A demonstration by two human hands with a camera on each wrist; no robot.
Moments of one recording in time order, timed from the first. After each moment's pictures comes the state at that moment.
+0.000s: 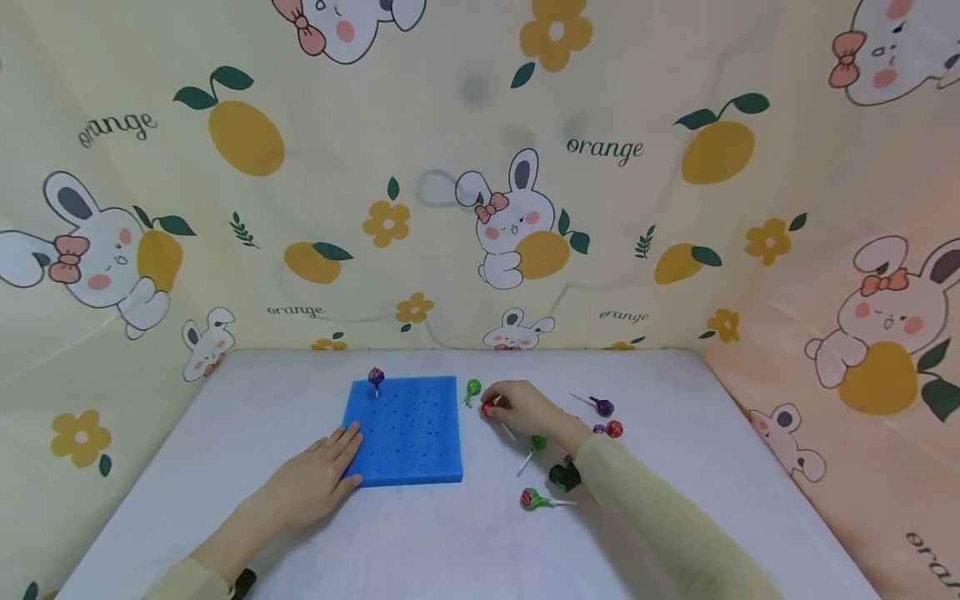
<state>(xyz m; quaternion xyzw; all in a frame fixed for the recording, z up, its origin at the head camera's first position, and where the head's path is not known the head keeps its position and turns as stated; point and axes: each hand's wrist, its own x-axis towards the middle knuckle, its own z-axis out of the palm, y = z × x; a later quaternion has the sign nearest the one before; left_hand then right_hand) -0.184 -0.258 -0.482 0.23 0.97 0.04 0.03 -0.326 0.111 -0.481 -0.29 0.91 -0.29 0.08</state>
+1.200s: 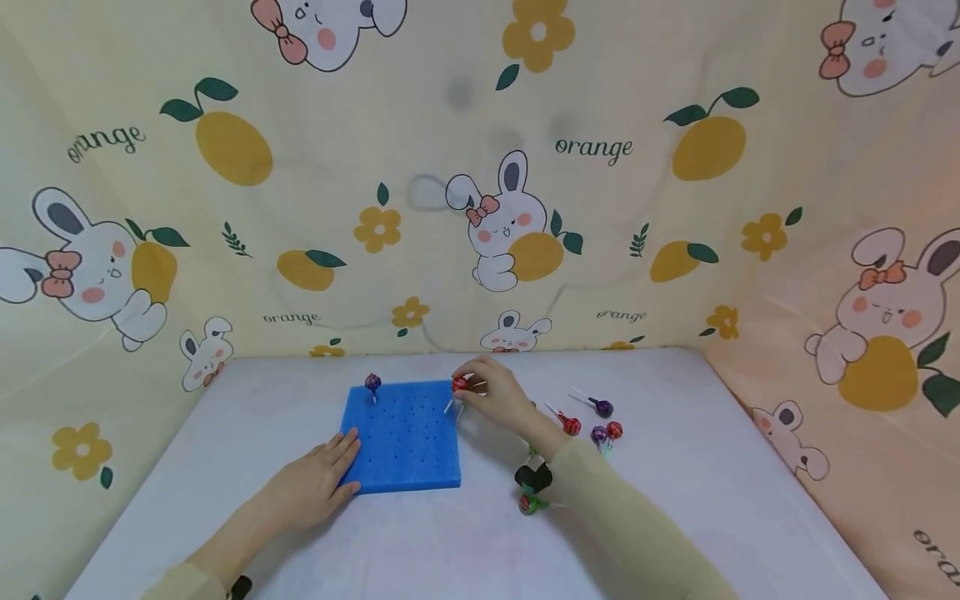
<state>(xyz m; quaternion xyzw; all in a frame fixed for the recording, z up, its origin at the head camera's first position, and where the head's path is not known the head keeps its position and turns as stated) -0.187 -0.256 -0.476 0.23 0.97 0.04 0.06 -0.317 0.070 -0.459 -0.31 0.84 -0.45 -0.04</state>
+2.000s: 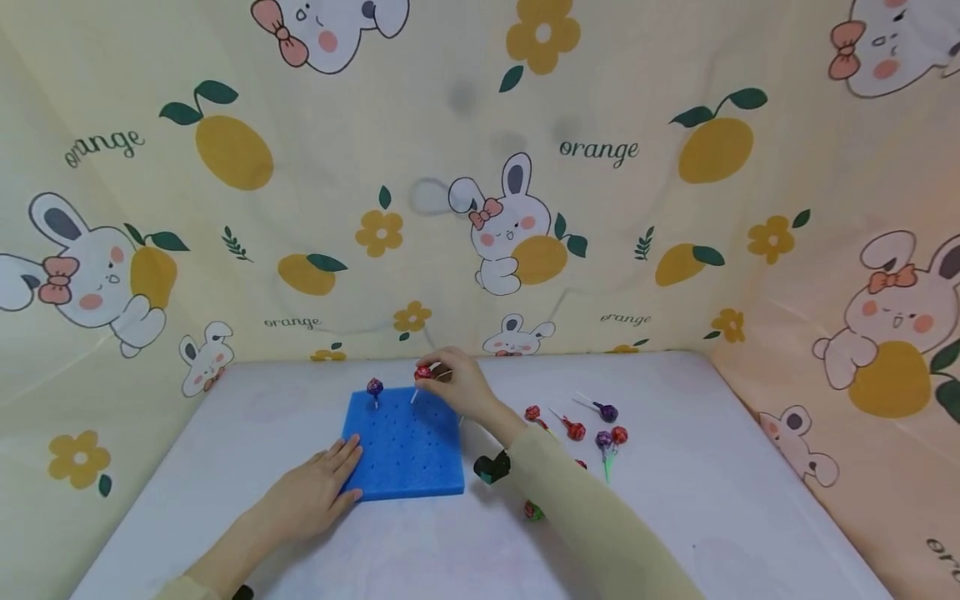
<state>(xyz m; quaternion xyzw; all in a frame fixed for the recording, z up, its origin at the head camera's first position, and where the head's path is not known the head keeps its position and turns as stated) -0.186 -0.254 -0.475 0.22 0.97 0.04 0.07 -0.335 0.009 -0.450 -0.29 0.82 -0.50 -0.02</state>
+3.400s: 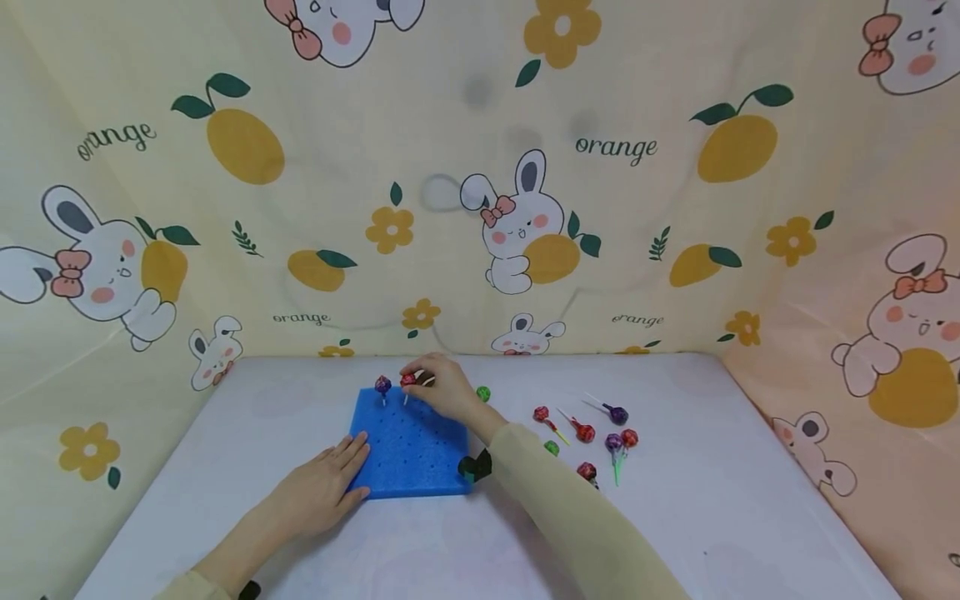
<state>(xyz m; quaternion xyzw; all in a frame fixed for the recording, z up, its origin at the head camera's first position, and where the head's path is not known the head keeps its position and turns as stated) -0.187 -0.258 -0.476 0.23 0.97 0.04 0.06 -0.346 -0.028 -0.469 -0.31 0.84 -0.45 0.01</state>
